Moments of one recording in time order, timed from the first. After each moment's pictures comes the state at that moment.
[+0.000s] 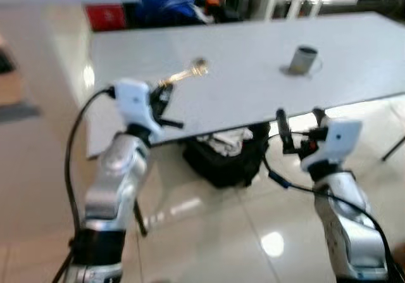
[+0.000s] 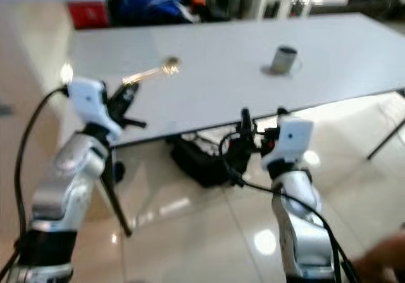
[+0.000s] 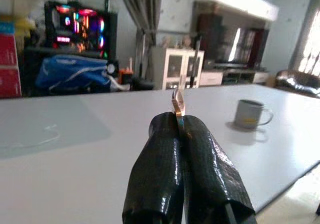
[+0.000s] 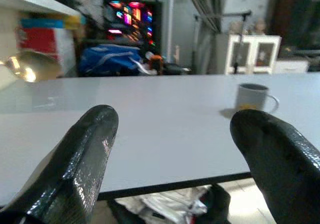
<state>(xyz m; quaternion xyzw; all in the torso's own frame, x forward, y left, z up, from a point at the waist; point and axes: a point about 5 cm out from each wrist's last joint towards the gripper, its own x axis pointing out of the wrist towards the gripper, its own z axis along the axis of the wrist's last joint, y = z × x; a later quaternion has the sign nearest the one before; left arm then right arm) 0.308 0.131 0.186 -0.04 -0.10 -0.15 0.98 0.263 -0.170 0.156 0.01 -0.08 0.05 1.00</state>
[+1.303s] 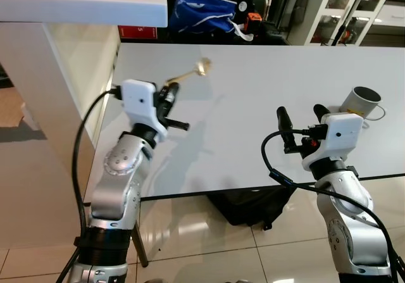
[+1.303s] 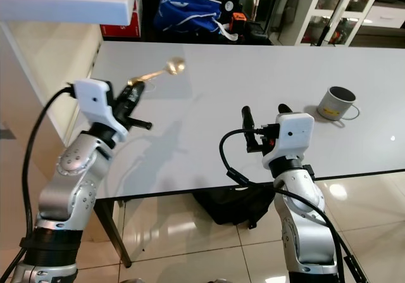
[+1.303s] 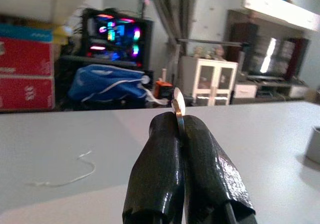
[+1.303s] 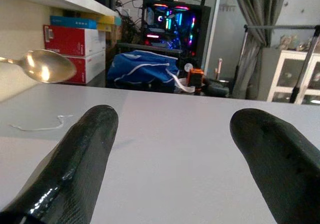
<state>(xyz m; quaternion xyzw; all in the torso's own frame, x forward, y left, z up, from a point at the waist) 0.308 0.121 0.186 -0.03 -0.10 -0.18 0.98 0.267 -0.172 0.159 0.00 -0.09 0.06 0.99</state>
